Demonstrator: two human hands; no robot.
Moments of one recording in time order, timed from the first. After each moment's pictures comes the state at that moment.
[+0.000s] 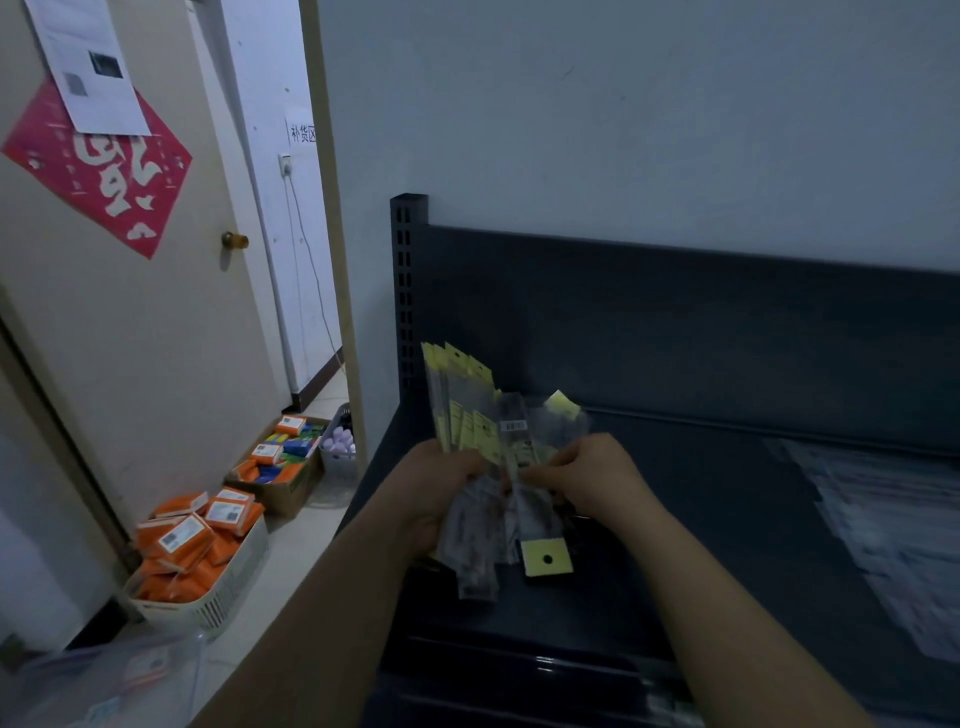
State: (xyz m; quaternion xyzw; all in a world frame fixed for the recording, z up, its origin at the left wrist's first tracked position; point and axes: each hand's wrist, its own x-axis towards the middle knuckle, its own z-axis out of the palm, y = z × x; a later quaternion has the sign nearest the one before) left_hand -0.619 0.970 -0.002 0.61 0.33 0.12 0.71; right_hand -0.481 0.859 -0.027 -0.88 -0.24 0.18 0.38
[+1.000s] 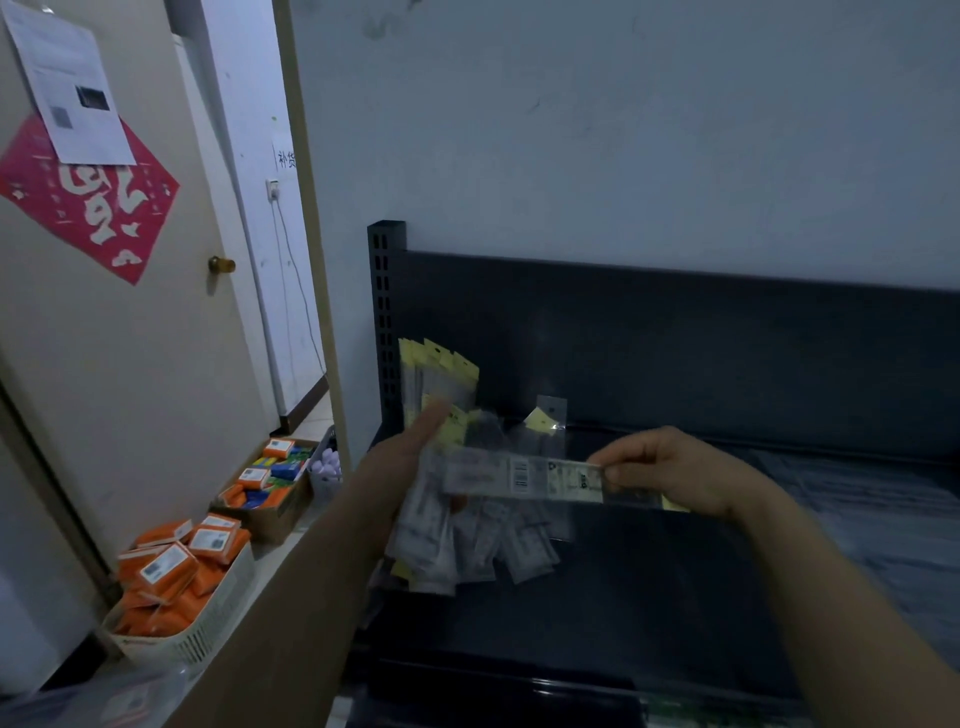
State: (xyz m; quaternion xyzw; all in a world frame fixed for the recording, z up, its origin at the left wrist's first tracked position) left_hand -0.617 0.981 0.016 0.58 0.31 0.14 0.74; right_hand -0.433 0.776 0.020 -0.79 -0.38 0.27 0.39
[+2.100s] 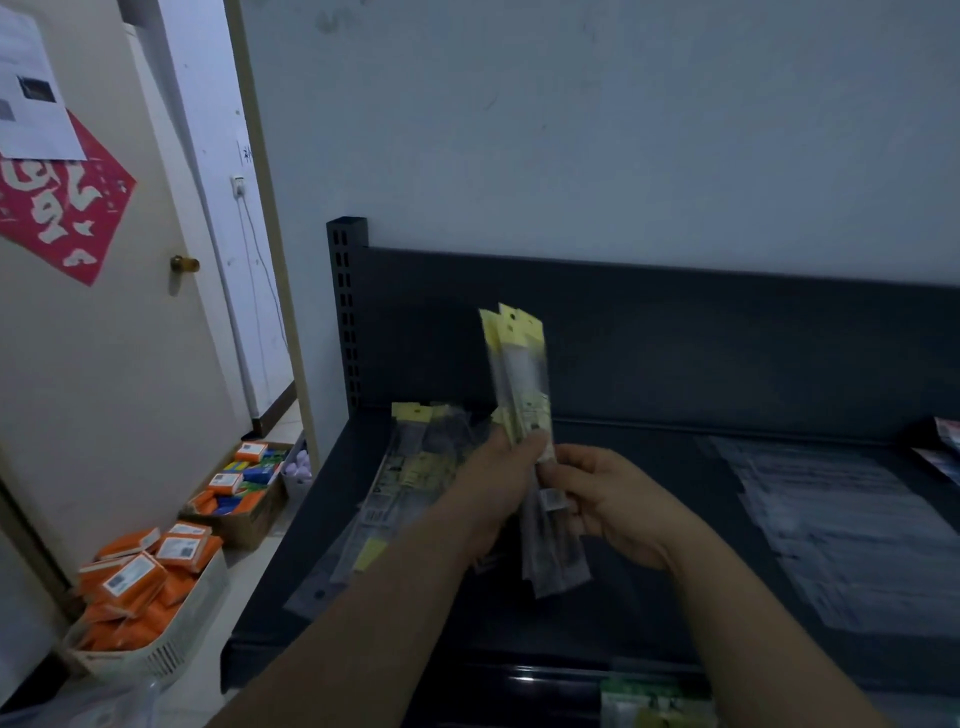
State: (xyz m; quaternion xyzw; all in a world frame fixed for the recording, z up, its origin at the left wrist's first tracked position) left_hand -0.549 0.904 -0.005 0.65 0.21 0.10 0.72; right_hand -0.480 0.781 -0.003 -0.67 -0.27 0.36 0.59
